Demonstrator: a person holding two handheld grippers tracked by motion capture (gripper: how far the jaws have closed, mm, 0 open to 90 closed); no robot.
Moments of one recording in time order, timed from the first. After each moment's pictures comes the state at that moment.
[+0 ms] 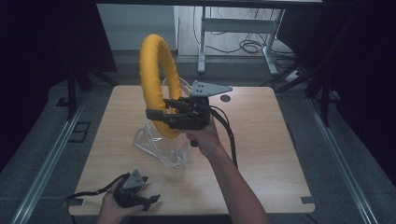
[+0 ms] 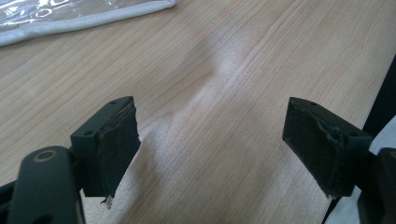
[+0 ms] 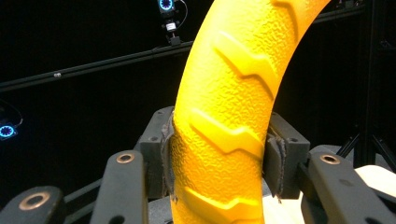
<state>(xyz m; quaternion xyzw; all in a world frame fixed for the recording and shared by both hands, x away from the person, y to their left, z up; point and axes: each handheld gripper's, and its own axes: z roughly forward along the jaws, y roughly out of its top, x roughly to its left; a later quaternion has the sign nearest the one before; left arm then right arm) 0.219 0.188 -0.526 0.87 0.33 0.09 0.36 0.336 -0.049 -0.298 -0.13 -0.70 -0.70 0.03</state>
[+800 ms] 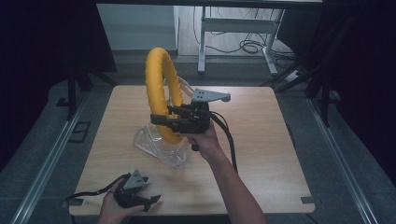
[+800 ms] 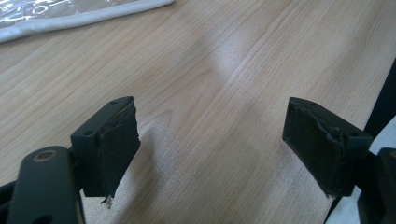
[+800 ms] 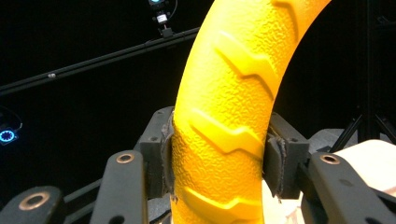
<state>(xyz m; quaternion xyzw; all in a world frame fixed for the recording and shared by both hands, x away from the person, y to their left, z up) 0.219 0.187 -0.528 0.87 0.33 0.09 0.36 0.348 -0.053 -0.332 -0.16 -0.70 -0.69 0.05</state>
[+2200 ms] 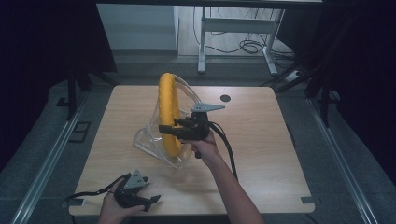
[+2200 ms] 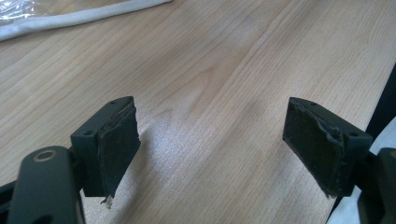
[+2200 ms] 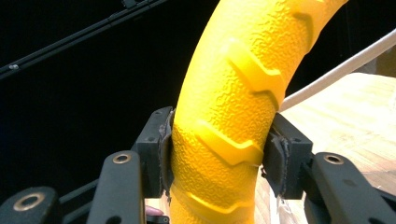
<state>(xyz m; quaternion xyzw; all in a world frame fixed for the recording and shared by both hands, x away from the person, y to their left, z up) 0.220 0.187 -0.529 0.87 0.32 0.09 0.35 0.375 -0.057 -0.407 -0.23 -0.72 -0.65 0.08</state>
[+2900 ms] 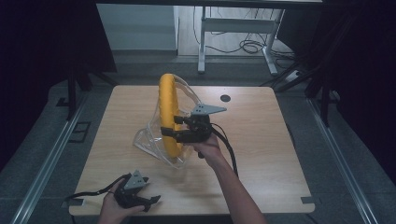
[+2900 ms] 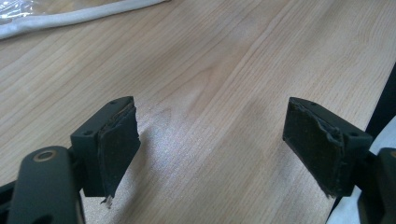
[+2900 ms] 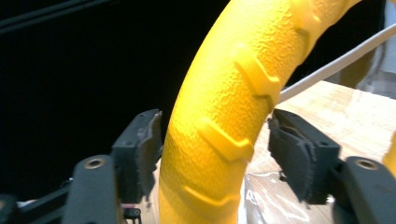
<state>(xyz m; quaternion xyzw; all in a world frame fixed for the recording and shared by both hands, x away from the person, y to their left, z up) 0.220 0.187 -0.529 0.87 0.32 0.09 0.35 0.363 -0.061 -0.400 -0.23 -0.74 -0.63 0.00</state>
